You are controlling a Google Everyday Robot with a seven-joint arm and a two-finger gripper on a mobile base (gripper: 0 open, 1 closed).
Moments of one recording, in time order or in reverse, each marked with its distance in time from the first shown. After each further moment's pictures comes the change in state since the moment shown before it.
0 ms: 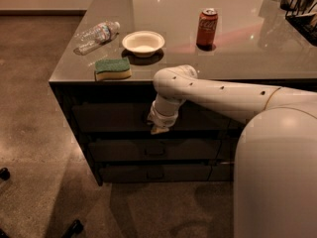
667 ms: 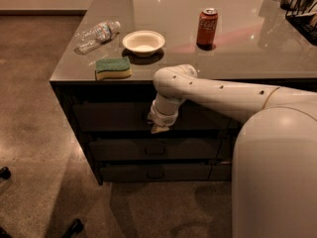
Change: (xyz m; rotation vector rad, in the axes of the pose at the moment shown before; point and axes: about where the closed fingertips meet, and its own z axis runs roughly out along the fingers) arm 0.001 -0.004 0.000 0.000 0.000 0.000
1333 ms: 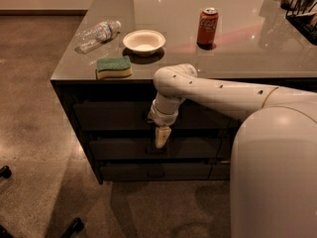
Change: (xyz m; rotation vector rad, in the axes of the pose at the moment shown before) arm 0.001 -0.003 0.000 0.000 0.000 0.000
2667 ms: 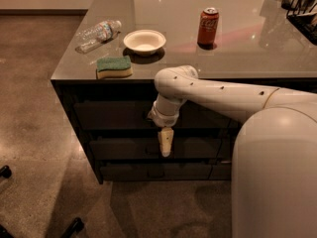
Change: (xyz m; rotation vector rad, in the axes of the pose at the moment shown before) arm 0.003 0.003 -0.001 0.000 0.000 0.000
